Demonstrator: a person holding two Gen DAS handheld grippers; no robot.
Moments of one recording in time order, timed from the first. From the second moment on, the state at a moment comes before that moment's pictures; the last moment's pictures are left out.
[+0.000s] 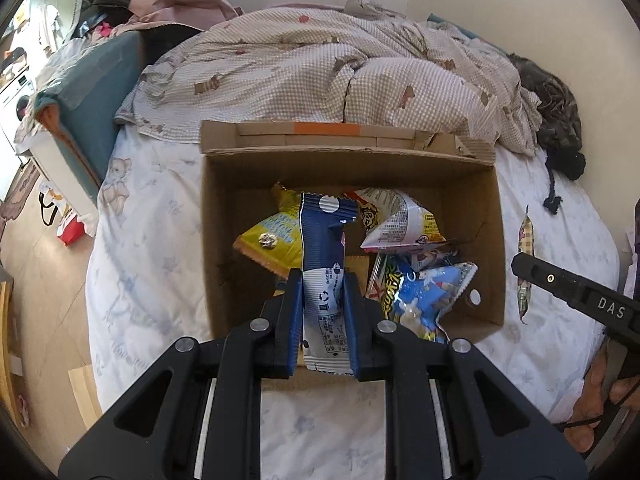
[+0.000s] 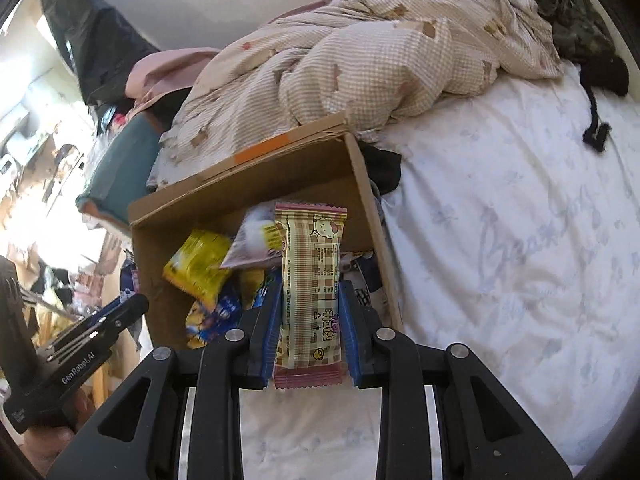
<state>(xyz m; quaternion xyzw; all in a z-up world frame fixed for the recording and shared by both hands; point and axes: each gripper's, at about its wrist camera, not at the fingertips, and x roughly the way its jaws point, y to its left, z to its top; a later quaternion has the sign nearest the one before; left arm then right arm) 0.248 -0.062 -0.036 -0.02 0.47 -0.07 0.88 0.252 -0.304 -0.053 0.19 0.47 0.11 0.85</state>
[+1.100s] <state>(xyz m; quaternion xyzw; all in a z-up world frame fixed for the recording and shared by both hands) 0.266 -0.076 -0.051 0.01 0.45 -0.01 0.89 0.276 -0.308 -0.083 0.23 0.48 0.11 0.84</state>
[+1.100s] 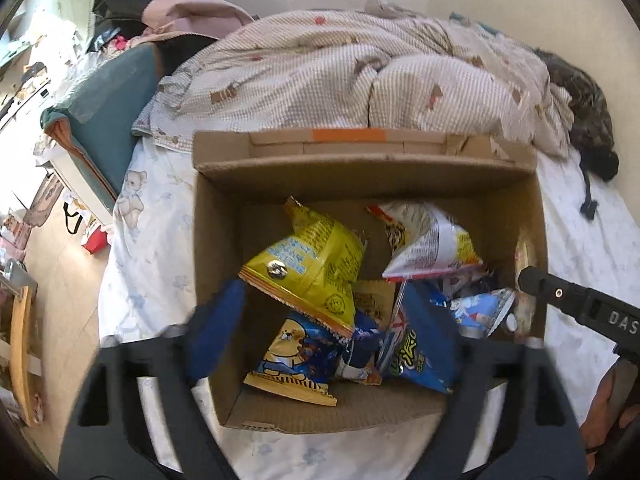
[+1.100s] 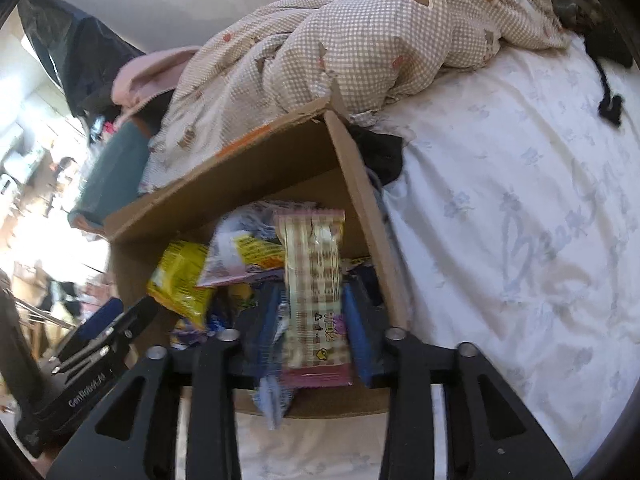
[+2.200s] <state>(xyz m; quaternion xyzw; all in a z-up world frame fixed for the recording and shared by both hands) 0.122 0.021 0.009 -0.04 0.37 0.05 0.93 0.145 -0.288 -0.021 0.17 0.38 0.10 0.90</state>
